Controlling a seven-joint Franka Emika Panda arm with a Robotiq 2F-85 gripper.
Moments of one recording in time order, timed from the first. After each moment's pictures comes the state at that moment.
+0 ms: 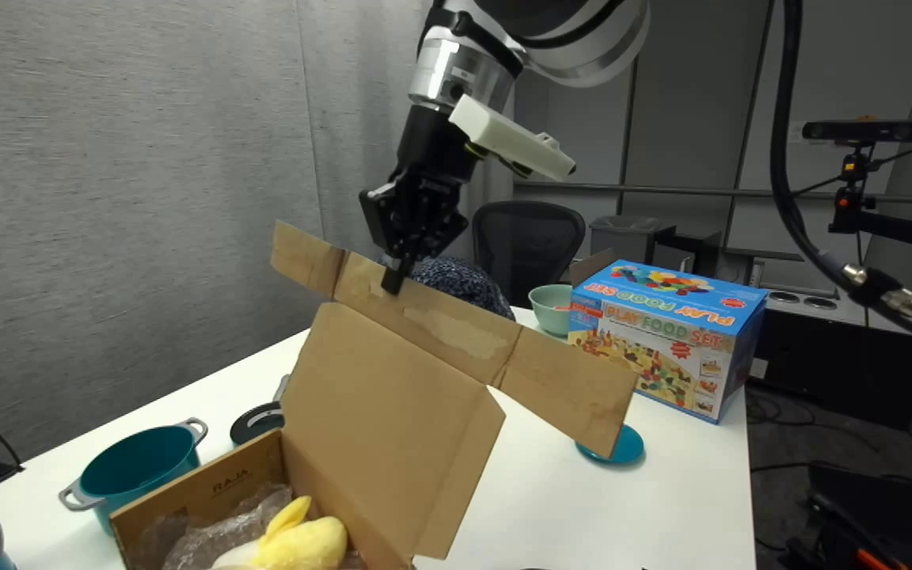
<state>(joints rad) 0.06 0.10 0.10 -1.91 0.27 2.30 0.20</state>
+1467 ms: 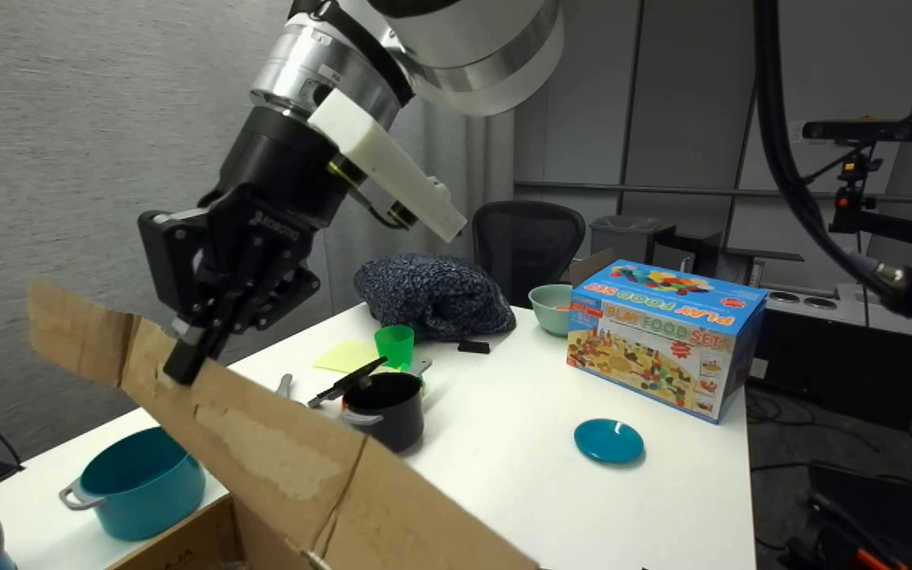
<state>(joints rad) 0.13 0.29 0.26 -1.72 0.55 2.34 -0.06</state>
